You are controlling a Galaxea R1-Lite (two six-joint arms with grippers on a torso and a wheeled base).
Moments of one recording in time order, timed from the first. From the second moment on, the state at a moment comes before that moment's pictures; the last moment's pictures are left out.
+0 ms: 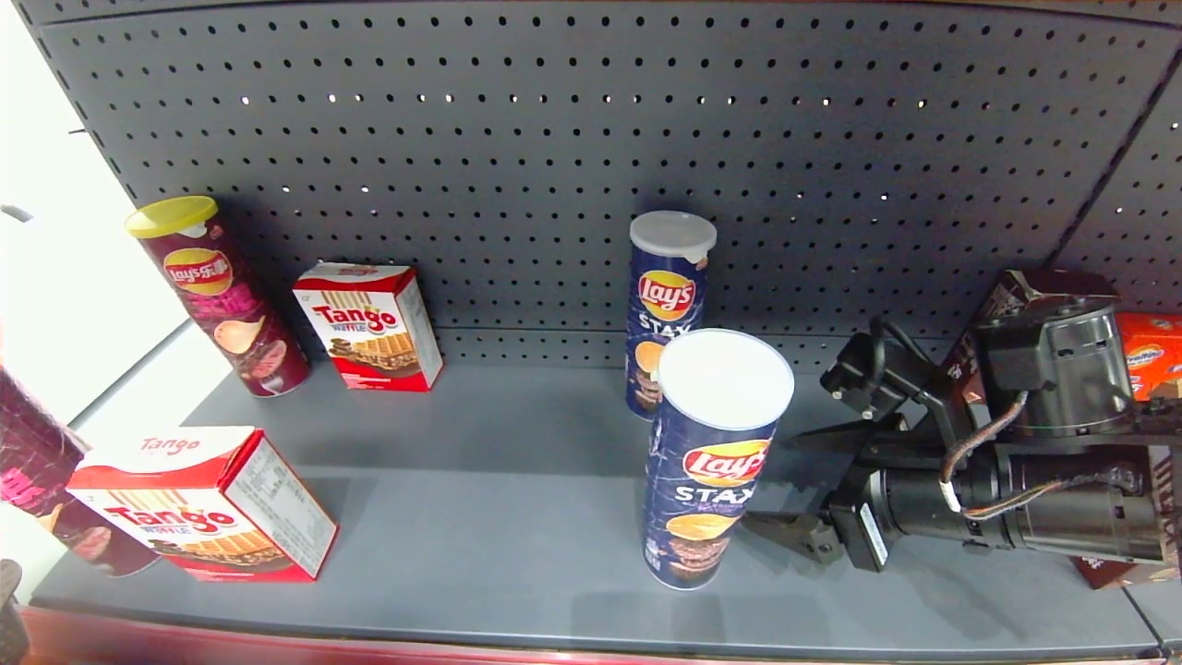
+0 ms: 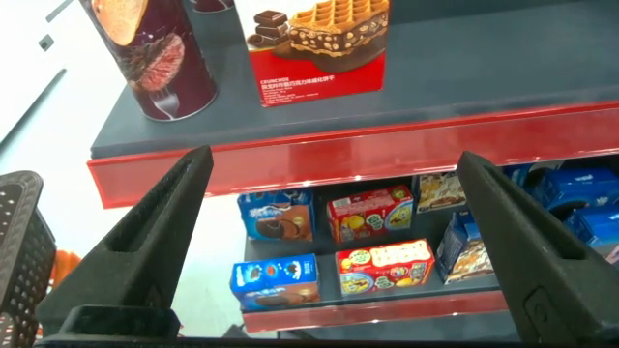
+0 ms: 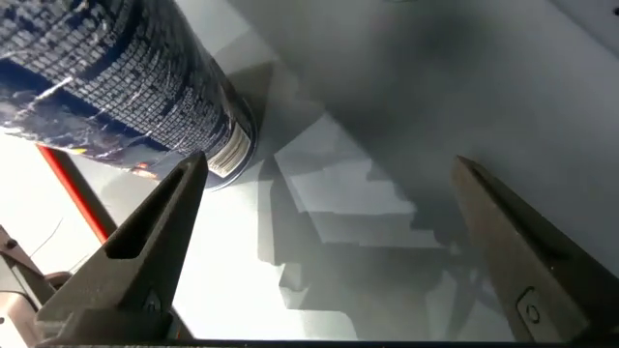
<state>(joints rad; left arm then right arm) 0.00 0.00 0.00 0.00 -0.08 0.10 0.60 1.53 -0.81 -0.21 0.15 -0.22</state>
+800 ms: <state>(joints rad) 0.00 0.00 0.00 0.00 -0.08 0.10 0.63 1.55 -0.82 -0.21 0.15 -0.22</state>
